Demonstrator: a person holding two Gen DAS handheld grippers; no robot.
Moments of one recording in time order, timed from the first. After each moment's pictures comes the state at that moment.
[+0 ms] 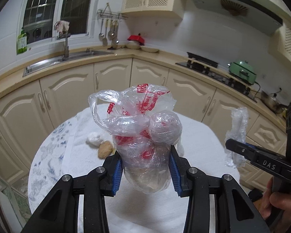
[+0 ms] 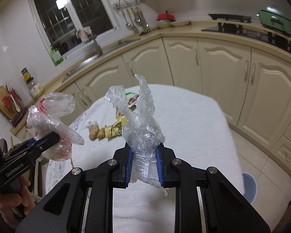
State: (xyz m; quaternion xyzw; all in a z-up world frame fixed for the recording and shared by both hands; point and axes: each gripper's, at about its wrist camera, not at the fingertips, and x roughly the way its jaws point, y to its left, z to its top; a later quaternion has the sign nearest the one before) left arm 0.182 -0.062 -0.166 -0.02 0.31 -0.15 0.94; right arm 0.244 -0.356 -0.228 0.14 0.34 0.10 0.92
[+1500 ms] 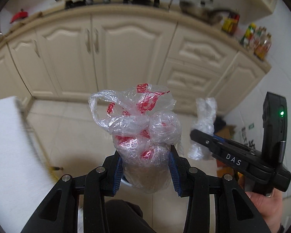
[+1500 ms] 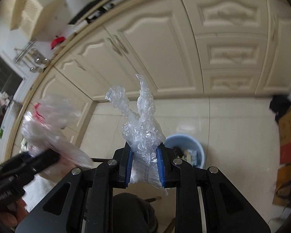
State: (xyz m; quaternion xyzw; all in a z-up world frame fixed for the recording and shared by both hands) left arm 0.298 -0.483 -0.279 0.15 0.47 -0.41 0.77; right arm 0.140 -0.667 -0.377 0.35 0.39 -0.16 0.84
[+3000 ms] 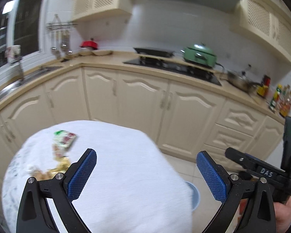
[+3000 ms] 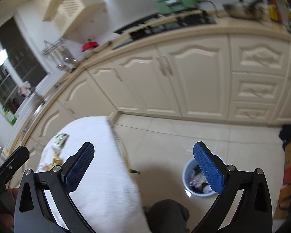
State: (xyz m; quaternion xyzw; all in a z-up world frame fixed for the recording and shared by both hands) left arm 0.184 -0.169 -0.138 0.04 0.29 -0.26 0.92; right arm 0.181 -0.510 -0.225 0.26 0.31 -0.10 0.91
